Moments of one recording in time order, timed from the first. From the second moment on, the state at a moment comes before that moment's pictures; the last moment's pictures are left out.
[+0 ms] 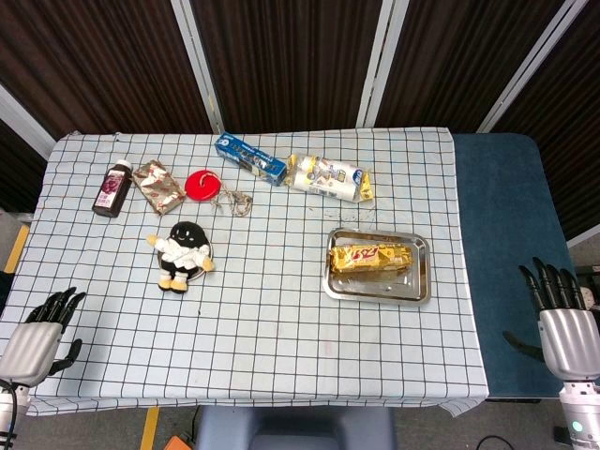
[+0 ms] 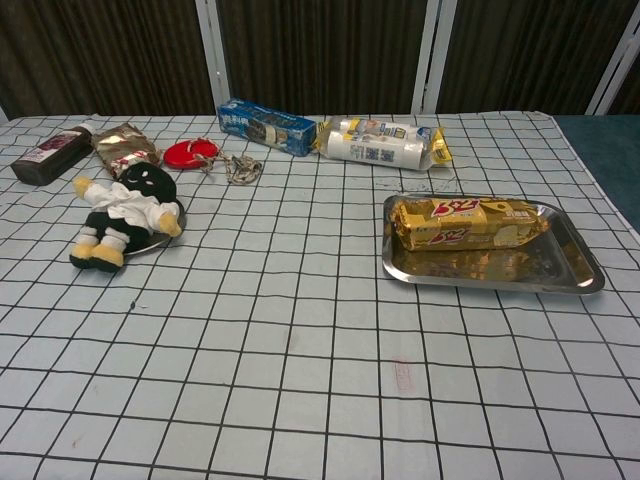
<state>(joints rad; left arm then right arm) -0.15 -1.07 0.02 -1.65 1.45 1.30 0.14 0.04 -1.12 0.06 -1.64 -1.55 1.57 -0.15</state>
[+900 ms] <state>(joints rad) -0.12 -1.06 0.02 -1.64 1.56 1.44 0.07 0.21 -1.09 0.09 -1.63 -1.54 1.29 0.00</state>
